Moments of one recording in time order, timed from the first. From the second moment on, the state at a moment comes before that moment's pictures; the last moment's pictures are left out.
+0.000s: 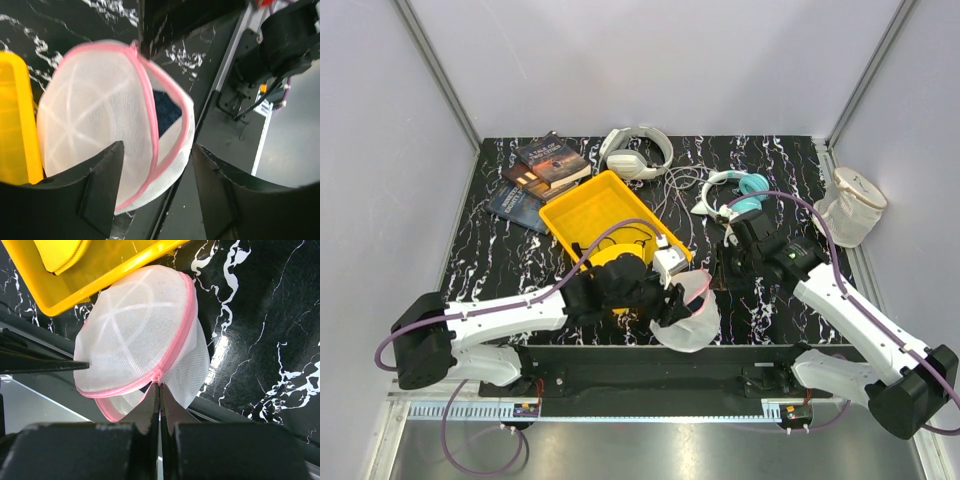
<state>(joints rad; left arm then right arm) -1.13 1.25 0.77 0.03 0.16 -0.28 0.59 1.08 0.99 -0.88 -0.15 0.44</state>
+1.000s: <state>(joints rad) -1.13 1.44 0.97 0.01 0.10 -0.33 0.59 1.01 0.99 -0.88 -0.20 0.46</state>
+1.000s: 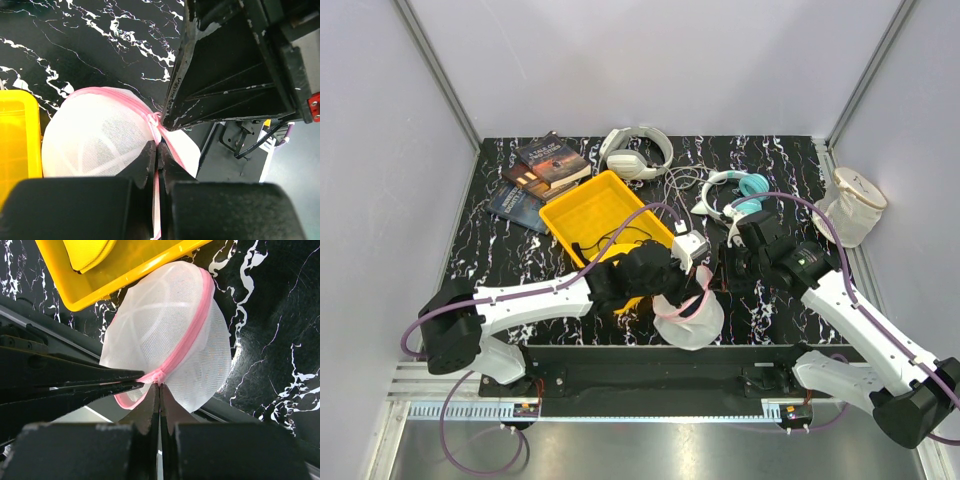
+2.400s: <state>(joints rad) -1.13 1.33 0.94 0.01 0.14 -0.29 0.59 1.06 0.99 -0.88 -0.19 0.48</state>
